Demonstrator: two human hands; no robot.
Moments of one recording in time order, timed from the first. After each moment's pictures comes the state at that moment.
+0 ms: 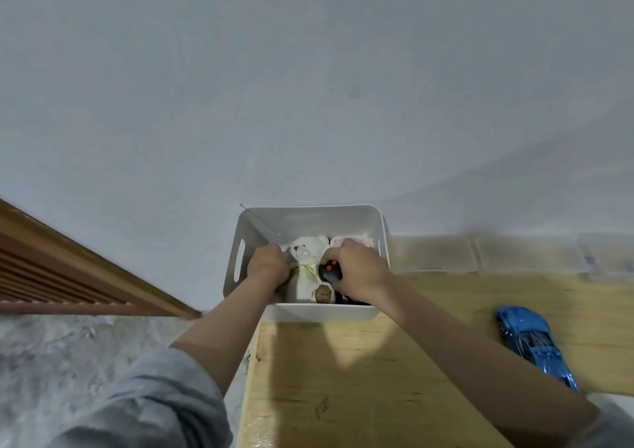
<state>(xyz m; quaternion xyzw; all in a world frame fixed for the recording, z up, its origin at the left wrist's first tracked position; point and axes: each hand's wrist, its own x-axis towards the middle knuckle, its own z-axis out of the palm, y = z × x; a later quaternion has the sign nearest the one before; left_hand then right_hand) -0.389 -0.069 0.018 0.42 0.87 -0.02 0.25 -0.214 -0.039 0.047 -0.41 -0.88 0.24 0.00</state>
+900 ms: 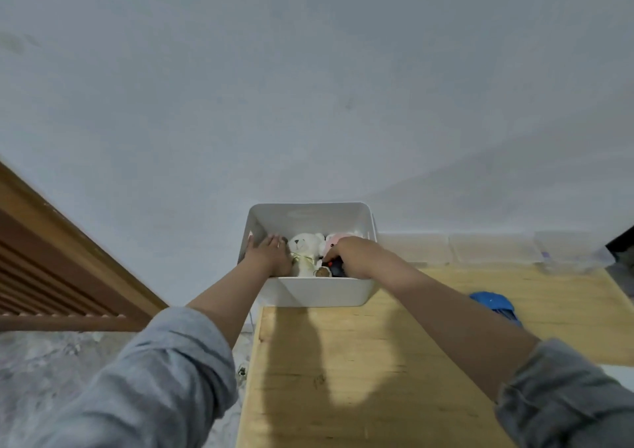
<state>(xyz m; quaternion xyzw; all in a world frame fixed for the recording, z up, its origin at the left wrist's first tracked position) -0.403 -0.095 0.026 0.60 0.75 -0.21 0.17 -0.201 -0.055 0.074 -0.35 -0.91 0.19 -0.10</state>
